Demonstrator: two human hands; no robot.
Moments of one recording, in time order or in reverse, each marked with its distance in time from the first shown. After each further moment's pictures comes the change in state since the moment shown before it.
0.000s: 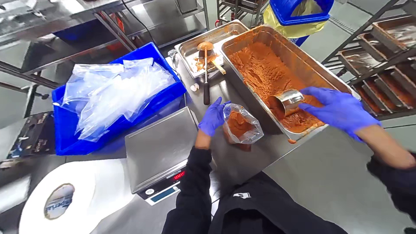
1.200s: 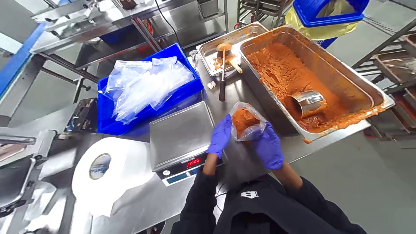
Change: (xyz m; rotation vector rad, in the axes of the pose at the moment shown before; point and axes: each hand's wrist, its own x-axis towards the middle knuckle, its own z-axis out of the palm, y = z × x) left_hand -0.105 -0.045 -0.011 1.184 0.371 0.438; right_hand -0.043 -0.155 0.198 2.105 0.046 0.362
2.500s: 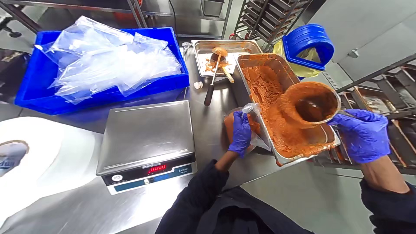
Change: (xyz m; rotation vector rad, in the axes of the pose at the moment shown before) left_hand 0.057 0.088 0.109 -0.737 0.303 0.009; right_hand 0.025 -0.283 0.019 -1.019 -0.159 -0.693
